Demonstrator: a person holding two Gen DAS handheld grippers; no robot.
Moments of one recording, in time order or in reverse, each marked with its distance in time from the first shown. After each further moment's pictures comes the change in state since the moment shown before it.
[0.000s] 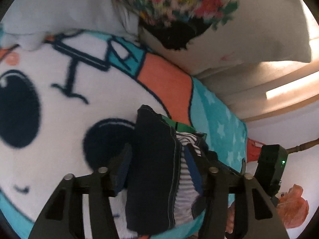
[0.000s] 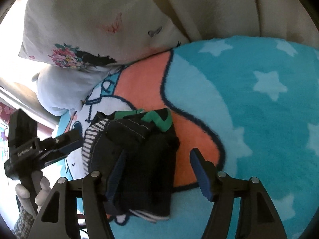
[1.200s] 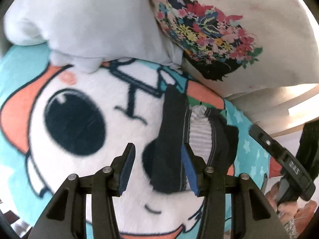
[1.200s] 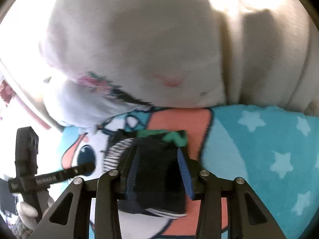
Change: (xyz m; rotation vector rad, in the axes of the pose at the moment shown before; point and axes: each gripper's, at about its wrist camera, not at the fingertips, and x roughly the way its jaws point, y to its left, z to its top) left arm -0.064 0.024 0.001 -0.048 -0.126 0.231; right arm -0.008 0.093 0.059 -0.216 -0.121 -0.014
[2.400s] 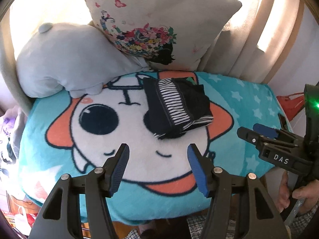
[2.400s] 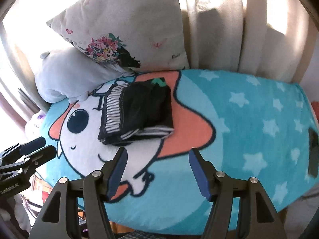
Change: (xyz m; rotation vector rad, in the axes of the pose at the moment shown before) left arm -0.098 -0.037 -0.111 0.471 -0.143 0.134; right arm -0.086 0.050 -0.136 0.081 -0.029 -0.291
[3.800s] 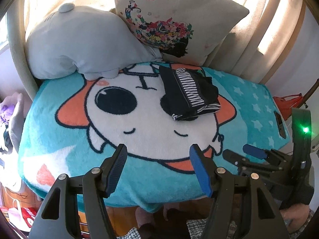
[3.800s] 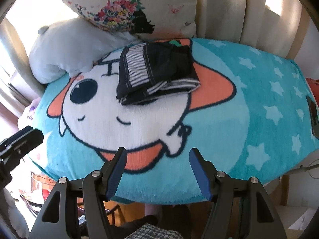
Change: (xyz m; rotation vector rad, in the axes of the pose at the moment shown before) left arm -0.015 0.050 -0.037 -0.060 0.012 -0.060; right arm 0.012 0.072 -0.057 0.028 0.121 -0.090
